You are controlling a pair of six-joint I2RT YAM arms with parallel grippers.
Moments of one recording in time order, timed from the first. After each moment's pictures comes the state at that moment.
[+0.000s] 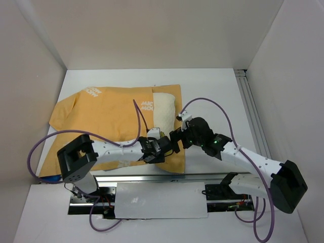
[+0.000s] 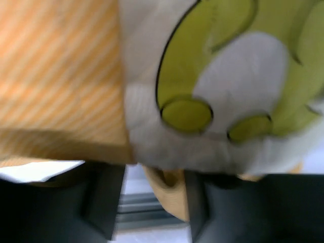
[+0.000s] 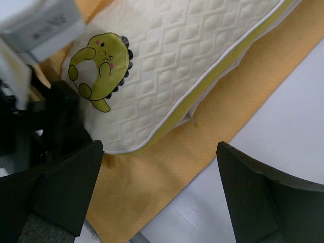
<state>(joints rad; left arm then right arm) -1.09 1.60 0.96 -0.57 -0.35 -1.14 0.73 1.08 0.63 -0.17 -0.08 0.18</state>
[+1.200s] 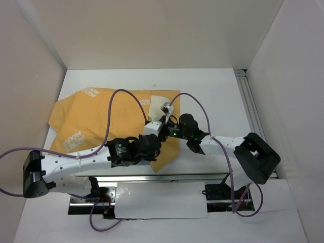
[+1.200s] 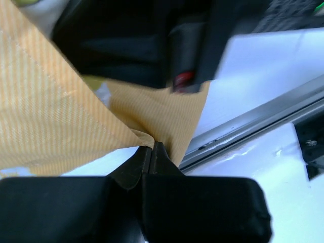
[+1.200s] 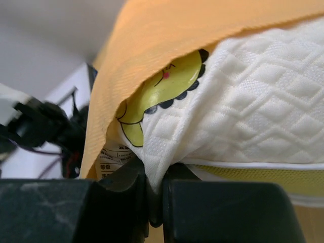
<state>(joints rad) -1.19 1.23 0.99 -0.65 -0.43 -0.76 0.77 1.48 0.64 0.67 -0.46 0.44</state>
